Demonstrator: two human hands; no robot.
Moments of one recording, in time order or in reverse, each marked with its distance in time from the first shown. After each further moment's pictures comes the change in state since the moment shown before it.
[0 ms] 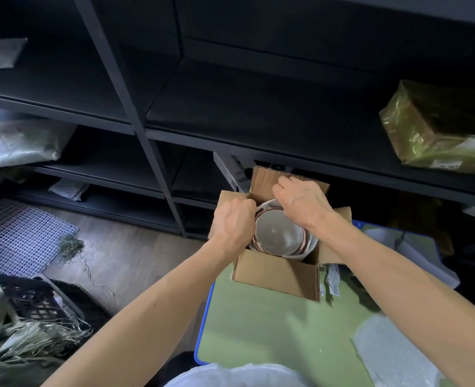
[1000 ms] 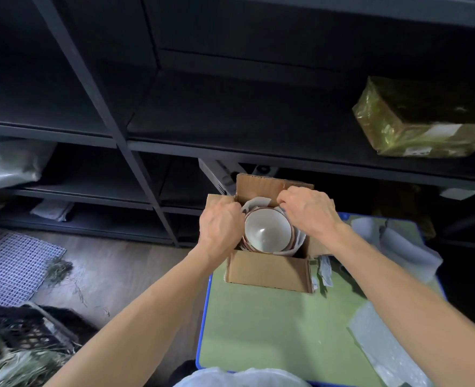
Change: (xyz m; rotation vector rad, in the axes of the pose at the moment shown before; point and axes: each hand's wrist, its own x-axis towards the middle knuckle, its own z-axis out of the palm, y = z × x) left_hand -0.002 -0.005 -0.003 0.026 0.008 0.024; right_hand -0.046 0.014 0.013 0.215 0.066 0.223
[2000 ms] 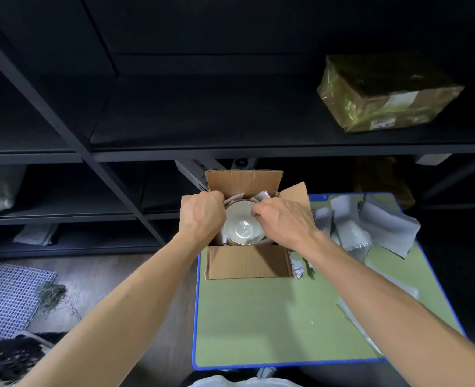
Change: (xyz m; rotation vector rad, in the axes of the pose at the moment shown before) left_hand 0.028 0.011 0.012 0.298 -0.107 0.101; right_hand -0.044 -0.019 0.006 0.143 -0.005 0.021
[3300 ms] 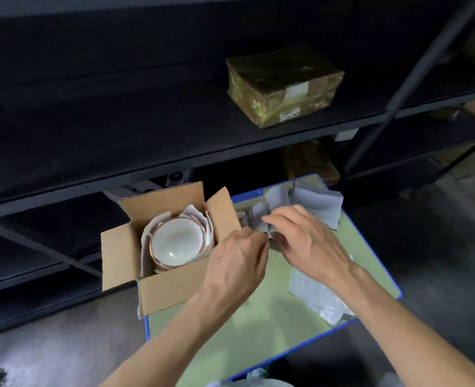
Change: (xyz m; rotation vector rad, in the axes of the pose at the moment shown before) left_hand -0.096 0.164 -0.050 -0.451 0.052 0.596; right_hand -0.150 0.074 -0.060 0.120 0.180 0.266
